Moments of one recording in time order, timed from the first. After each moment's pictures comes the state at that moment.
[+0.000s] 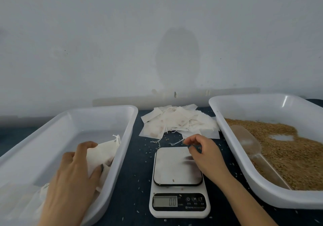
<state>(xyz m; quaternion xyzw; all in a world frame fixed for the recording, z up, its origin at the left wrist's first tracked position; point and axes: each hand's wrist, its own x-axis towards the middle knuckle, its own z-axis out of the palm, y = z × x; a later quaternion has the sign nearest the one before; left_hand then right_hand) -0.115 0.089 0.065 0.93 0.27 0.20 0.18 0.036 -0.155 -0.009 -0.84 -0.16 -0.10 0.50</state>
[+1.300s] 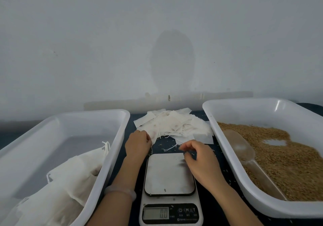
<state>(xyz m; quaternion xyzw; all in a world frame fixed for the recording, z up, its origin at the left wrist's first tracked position) 0.114 0.058 -0.033 0.97 0.14 0.15 0.14 0.042 -0.160 -0.015 -0.87 -0.15 -0.11 0.46</state>
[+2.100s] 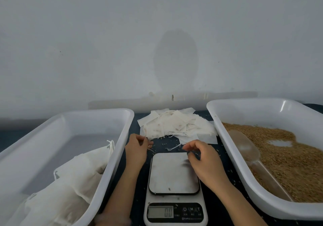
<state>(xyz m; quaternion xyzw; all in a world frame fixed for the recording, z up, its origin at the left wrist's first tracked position) 0.069 0.054 -0.035 0.79 0.16 0.23 0.54 0.039 -0.159 -0.013 -0.86 -0.14 -0.10 0.48</state>
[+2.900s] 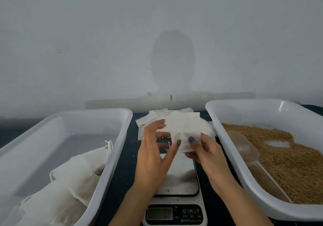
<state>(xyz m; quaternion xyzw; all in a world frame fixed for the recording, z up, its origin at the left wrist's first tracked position) 0.003 -0.006 0.013 0.80 -0.11 0.35 0.47 0.038 -0.157 0.003 -0.64 -0.10 -0.01 0.76</state>
